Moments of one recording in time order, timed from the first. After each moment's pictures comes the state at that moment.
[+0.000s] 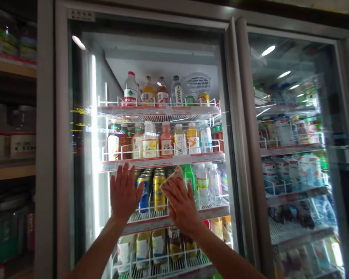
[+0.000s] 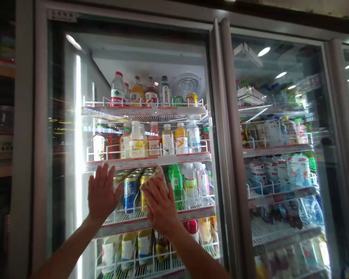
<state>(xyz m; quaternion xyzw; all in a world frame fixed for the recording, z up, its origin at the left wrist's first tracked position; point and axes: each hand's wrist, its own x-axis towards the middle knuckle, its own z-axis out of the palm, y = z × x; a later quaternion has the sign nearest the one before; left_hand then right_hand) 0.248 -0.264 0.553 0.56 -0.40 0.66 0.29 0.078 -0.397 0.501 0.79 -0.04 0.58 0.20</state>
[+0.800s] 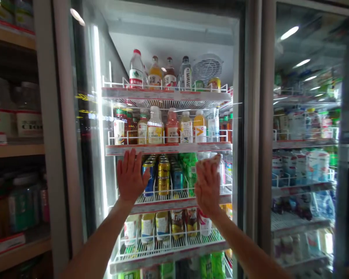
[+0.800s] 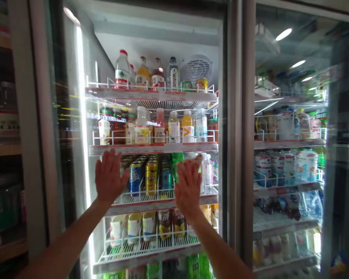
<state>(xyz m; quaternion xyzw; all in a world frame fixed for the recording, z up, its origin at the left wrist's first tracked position) 0.252 -0.264 0.547 0.56 -0.40 0.66 0.30 0.051 -0.430 0.487 0.73 -0.17 0.65 0.16</state>
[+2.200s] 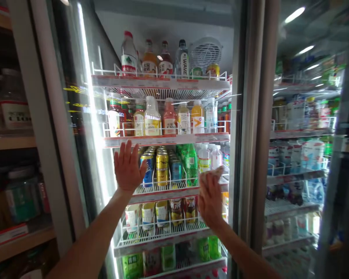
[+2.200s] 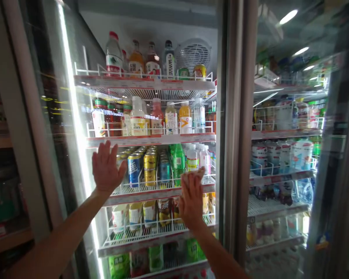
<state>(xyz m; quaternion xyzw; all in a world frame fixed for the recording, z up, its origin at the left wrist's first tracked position) 0.253 -0.263 0.546 0.56 -0.41 0.65 0.31 0.033 -0.427 0.413 0.76 -0.16 0.61 0.15</state>
